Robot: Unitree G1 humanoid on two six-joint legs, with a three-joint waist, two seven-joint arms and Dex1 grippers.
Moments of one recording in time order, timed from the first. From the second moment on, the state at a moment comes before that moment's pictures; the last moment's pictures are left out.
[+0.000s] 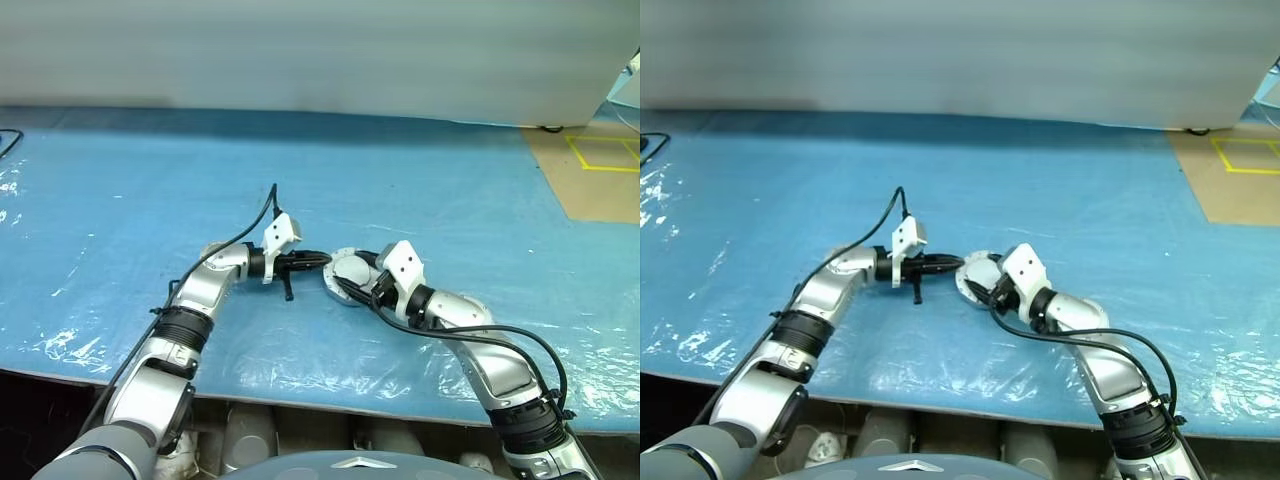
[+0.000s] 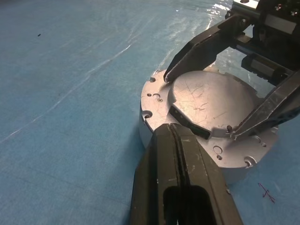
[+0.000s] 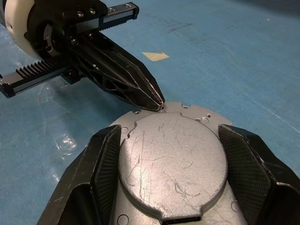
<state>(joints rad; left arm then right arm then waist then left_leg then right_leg) -0.58 0.27 -0.20 0.48 -0.16 0.05 -1.14 -0.11 -0.40 0.20 -0.29 0.16 0.41 0.58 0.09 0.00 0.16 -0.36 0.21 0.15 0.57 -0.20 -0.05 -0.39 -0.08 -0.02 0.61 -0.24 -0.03</state>
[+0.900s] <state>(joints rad) -0.61 0.28 -0.24 0.50 -0.13 0.02 -1.18 -0.08 -0.35 -0.04 -0.31 0.46 0.66 0.56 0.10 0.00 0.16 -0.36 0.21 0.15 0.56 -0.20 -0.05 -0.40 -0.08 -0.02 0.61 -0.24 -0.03</state>
